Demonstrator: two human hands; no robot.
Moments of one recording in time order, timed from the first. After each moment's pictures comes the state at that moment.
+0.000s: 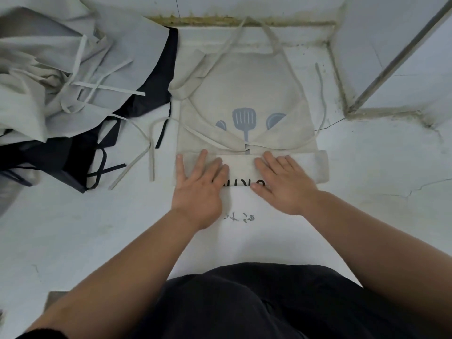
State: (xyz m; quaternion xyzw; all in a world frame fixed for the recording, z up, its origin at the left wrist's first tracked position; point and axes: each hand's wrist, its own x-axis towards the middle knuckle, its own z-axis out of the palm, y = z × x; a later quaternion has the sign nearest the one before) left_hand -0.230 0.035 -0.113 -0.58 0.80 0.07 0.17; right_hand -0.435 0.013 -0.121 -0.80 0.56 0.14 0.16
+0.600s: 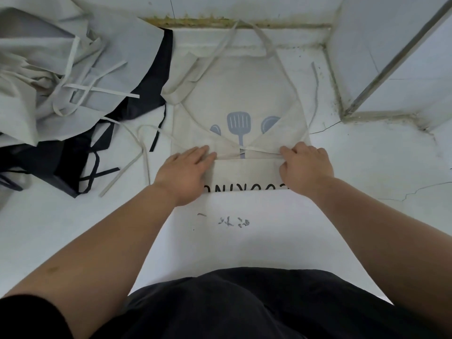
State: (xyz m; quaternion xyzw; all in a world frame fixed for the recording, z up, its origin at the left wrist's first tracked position) left_hand -0.203 -0.013 -0.111 -0.56 0.80 0.15 0.15; right_hand -0.462 -0.020 -0.110 -0.72 0.67 0.14 0.07
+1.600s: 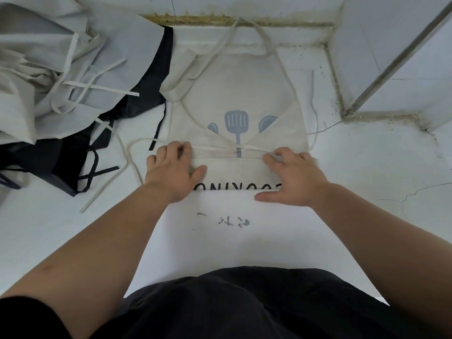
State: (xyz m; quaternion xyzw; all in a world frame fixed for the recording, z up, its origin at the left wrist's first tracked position) left_hand -0.195 -0.013 -0.120 -0.68 0.71 0.12 0.10; right_hand -0.457 -0.006 -0.102 -0.79 0.57 0.14 0.16
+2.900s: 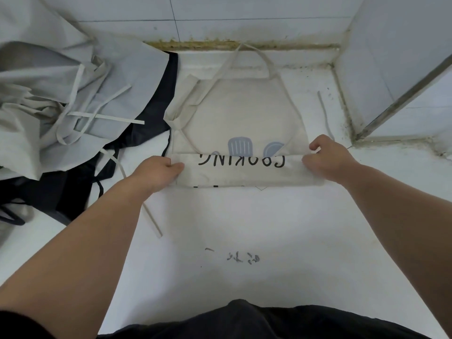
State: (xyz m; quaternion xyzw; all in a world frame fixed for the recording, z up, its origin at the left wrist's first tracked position) left_hand -0.152 -0.084 -0.103 -0.77 0.49 0.41 -0.08; right_hand -0.494 -0.095 -0.094 -0.53 0.77 -0.08 0.34
